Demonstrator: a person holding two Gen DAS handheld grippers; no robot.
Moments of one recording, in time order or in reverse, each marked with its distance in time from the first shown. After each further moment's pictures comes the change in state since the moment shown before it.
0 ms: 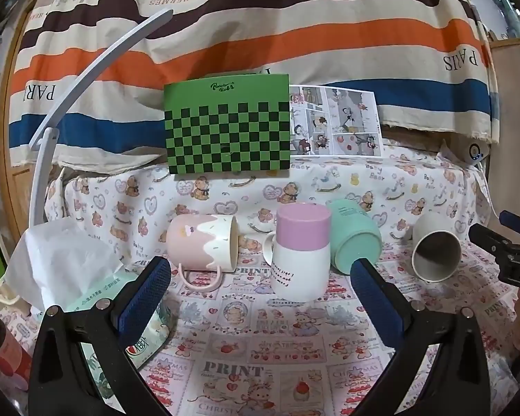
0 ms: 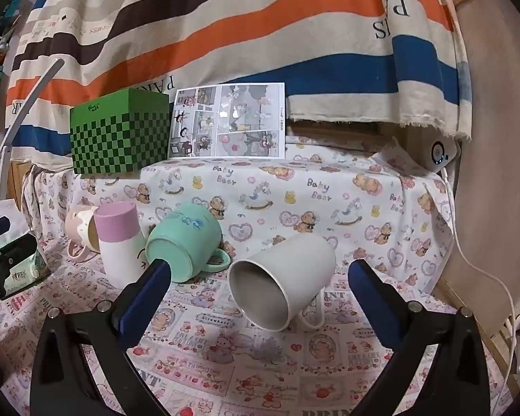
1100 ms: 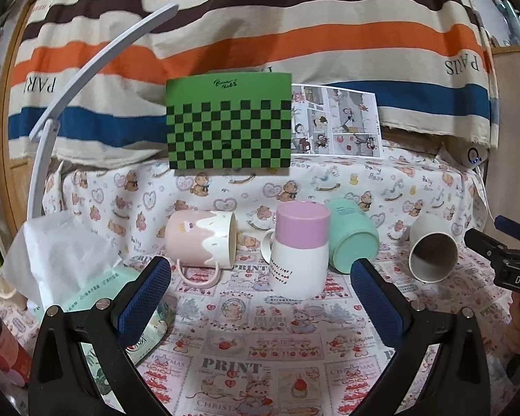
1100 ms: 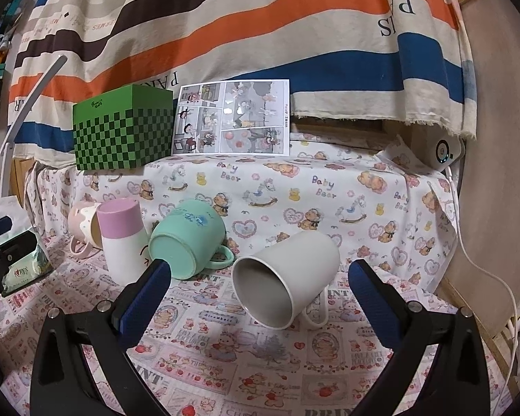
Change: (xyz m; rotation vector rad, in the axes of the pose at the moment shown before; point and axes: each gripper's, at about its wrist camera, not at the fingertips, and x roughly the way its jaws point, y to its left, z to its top) left arm -0.003 0.002 -0.002 -0.015 -0.002 -0.016; right arm 0.001 0.003 0.000 -0.012 0.029 0.010
